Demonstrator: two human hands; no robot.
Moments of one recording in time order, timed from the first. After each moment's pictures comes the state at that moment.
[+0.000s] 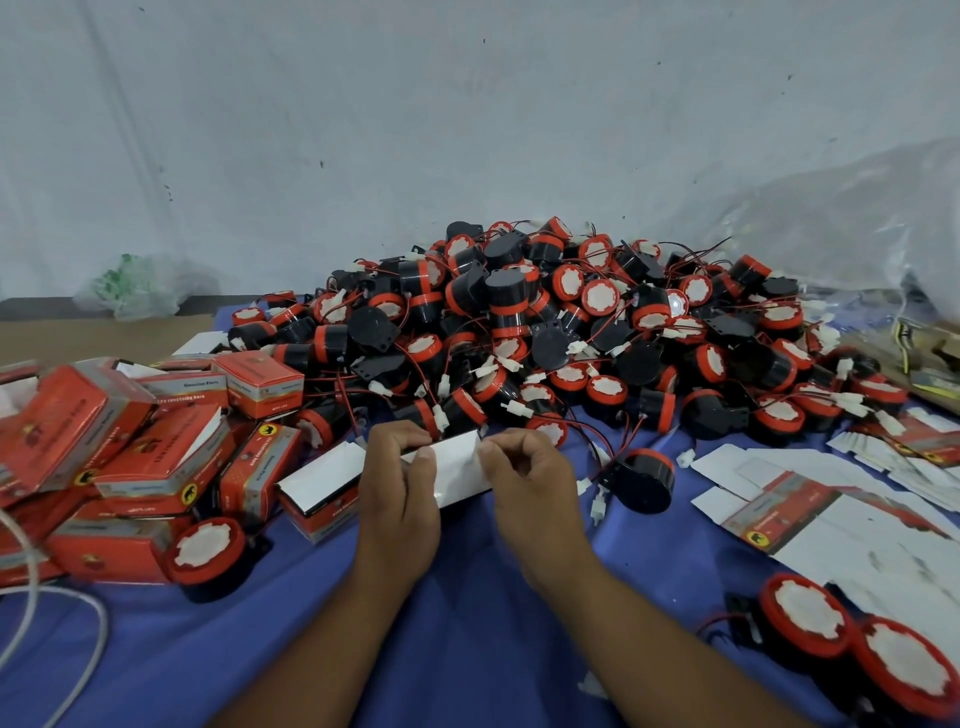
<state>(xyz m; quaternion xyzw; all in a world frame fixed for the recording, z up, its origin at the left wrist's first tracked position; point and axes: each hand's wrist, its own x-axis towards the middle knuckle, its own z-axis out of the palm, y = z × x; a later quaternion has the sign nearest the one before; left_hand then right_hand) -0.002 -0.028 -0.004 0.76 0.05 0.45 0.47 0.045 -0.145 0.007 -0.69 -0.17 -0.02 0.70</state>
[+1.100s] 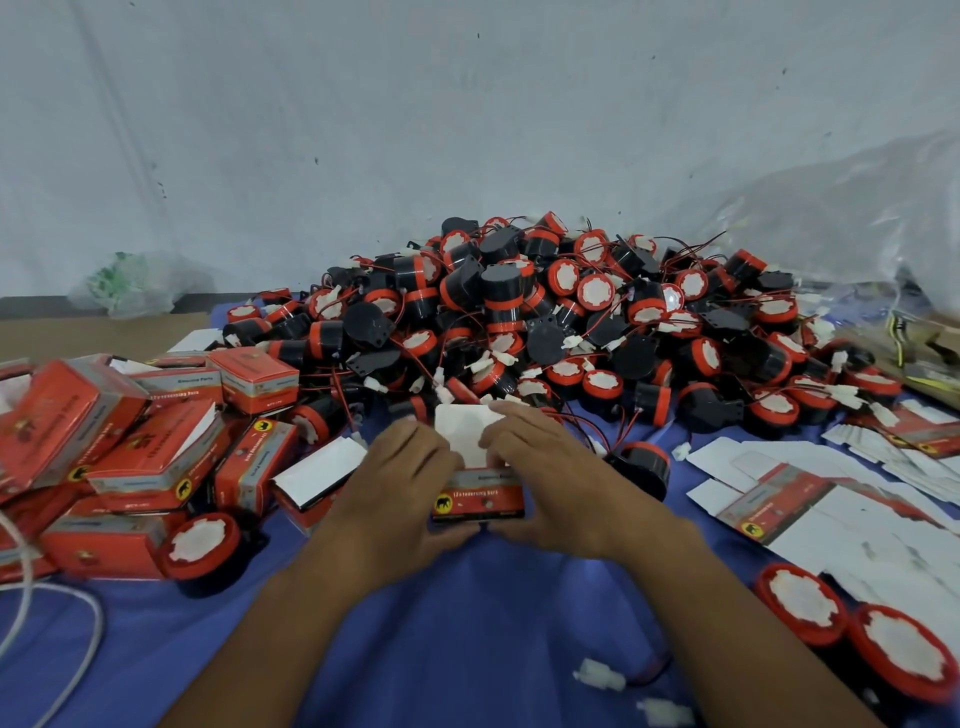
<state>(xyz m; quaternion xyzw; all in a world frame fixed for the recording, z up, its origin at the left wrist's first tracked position) -0.014 0.001 0.011 0.92 -0.16 0.36 -0.01 0.082 -0.199 0.035 -0.80 -0.57 -0.12 0.16</state>
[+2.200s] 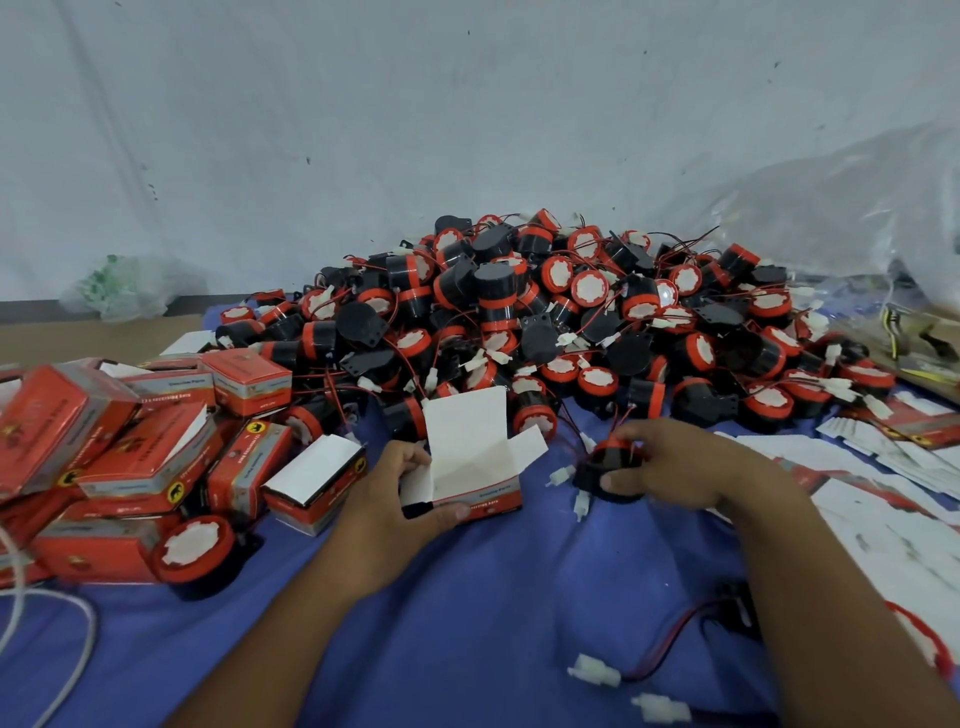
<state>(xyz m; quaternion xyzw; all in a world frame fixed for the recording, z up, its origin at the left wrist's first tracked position) -0.019 -0.002 -0.014 0.87 0.07 0.18 0.45 0.124 -0.278 0.060 -0.94 -0.21 0.18 0.22</state>
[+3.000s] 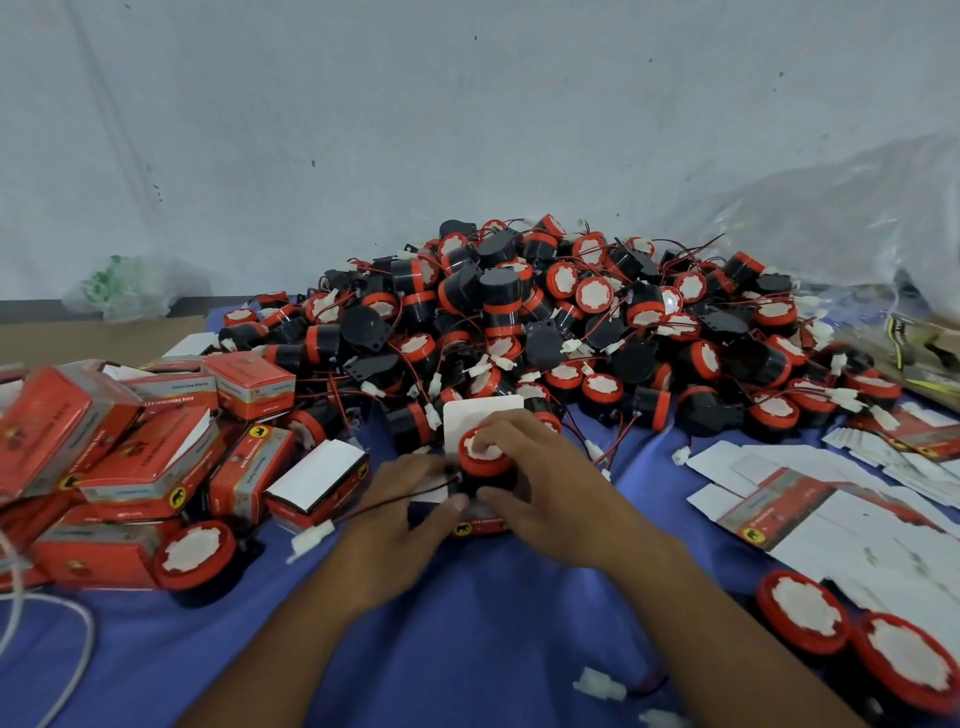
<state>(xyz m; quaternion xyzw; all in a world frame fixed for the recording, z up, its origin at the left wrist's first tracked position) -0.019 -0.004 -0.015 0.90 -0.01 0.22 0.38 0.072 -0.193 0.032 -0.81 -0.49 -0.07 0.32</state>
